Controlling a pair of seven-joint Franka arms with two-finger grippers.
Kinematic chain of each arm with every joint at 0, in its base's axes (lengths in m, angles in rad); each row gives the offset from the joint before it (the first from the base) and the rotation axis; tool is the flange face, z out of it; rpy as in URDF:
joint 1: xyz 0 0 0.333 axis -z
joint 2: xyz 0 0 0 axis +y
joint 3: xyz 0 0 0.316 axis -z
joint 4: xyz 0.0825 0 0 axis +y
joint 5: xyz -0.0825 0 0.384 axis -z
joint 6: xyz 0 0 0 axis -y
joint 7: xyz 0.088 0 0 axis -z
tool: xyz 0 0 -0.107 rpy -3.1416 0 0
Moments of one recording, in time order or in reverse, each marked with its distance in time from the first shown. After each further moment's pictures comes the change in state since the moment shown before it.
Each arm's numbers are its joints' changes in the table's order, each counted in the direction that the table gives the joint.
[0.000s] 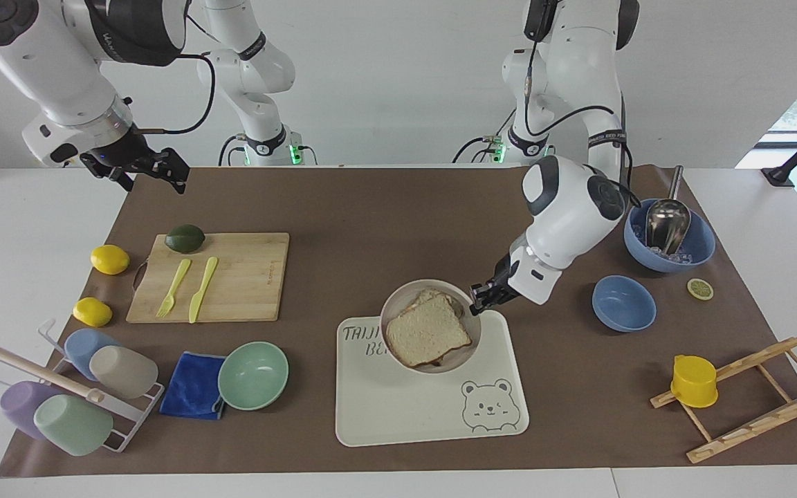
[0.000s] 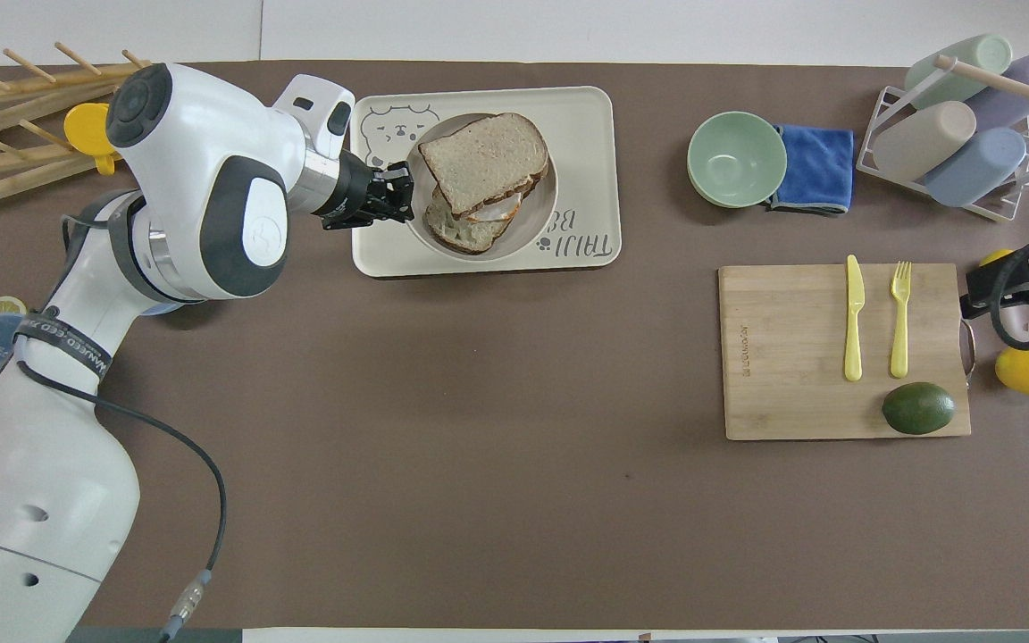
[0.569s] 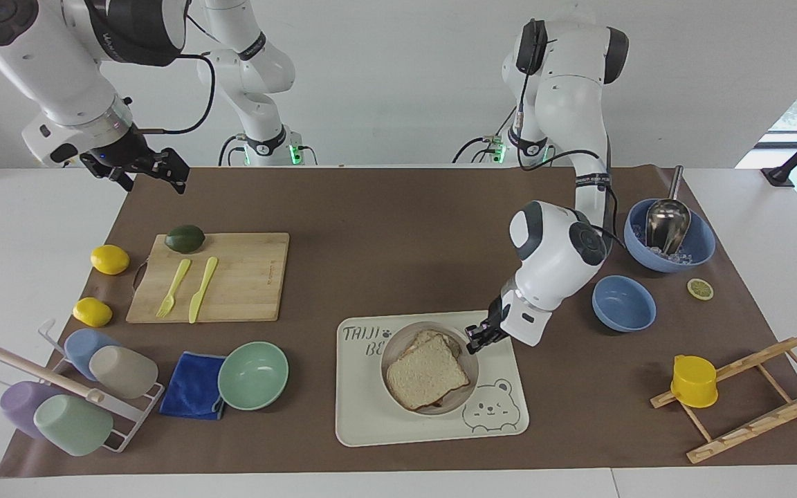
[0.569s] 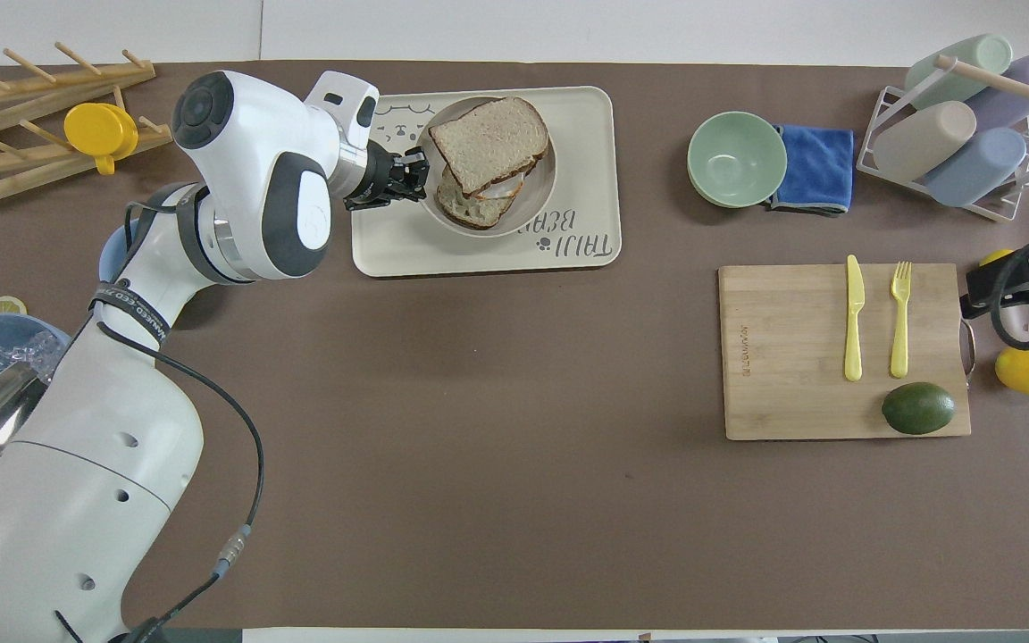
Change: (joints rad) left arm 0.013 0.119 0.004 -0.050 -0.006 0.145 0.000; right arm 0.000 0.000 0.000 0.000 0.000 0.000 0.000
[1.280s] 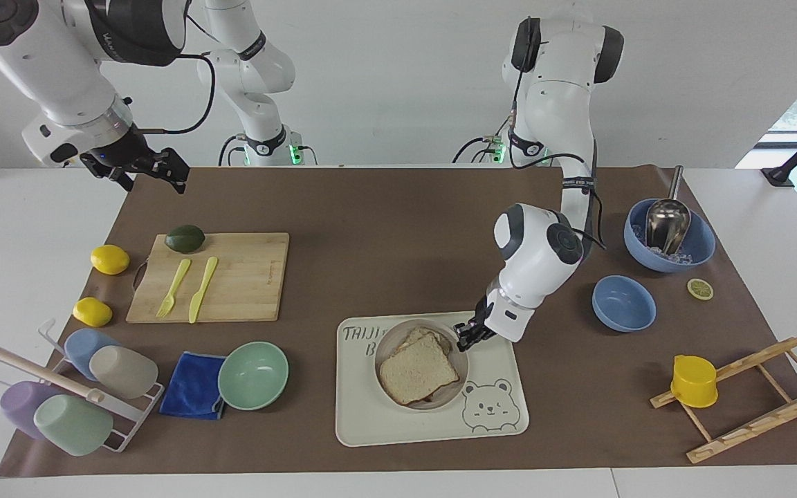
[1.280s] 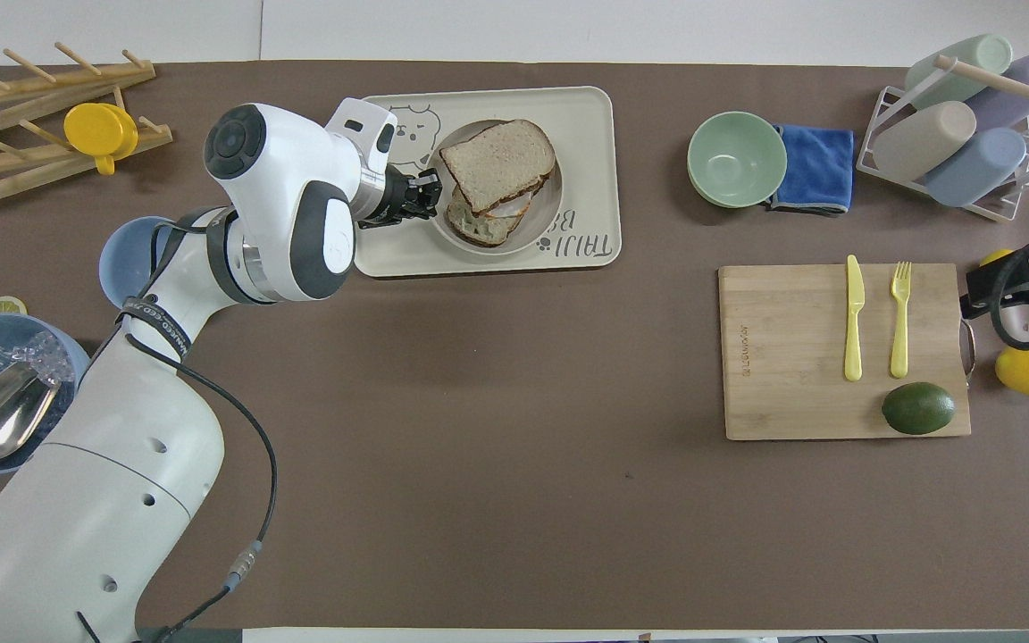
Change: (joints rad) left arm 0.025 -0.009 -0.003 0.071 0.000 0.056 0.001; right arm 0.000 0.000 0.000 0.000 0.000 0.000 0.000
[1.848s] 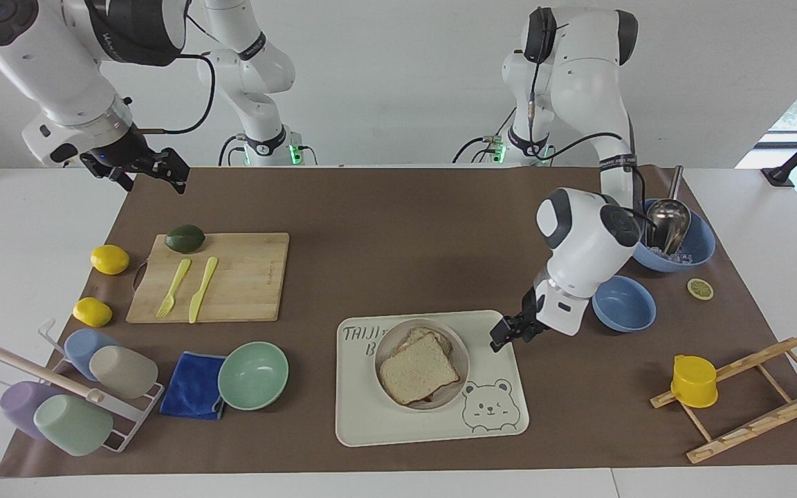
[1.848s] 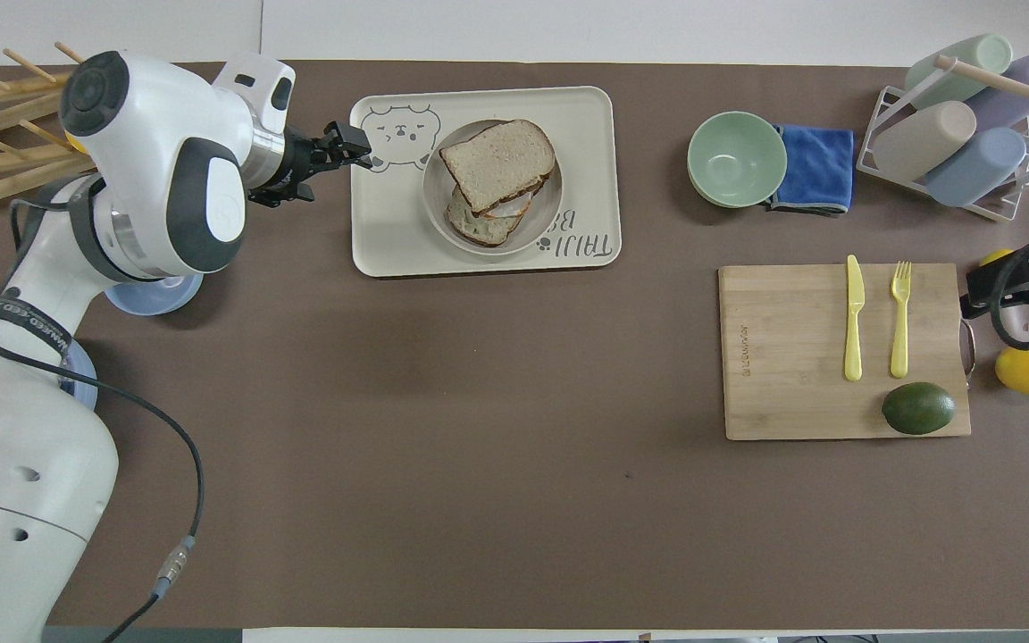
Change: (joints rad) left arm -0.045 -0.132 -0.128 -0.007 -0.063 -0.150 0.002; right arm 0.000 0.000 0.000 0.000 0.000 0.000 0.000
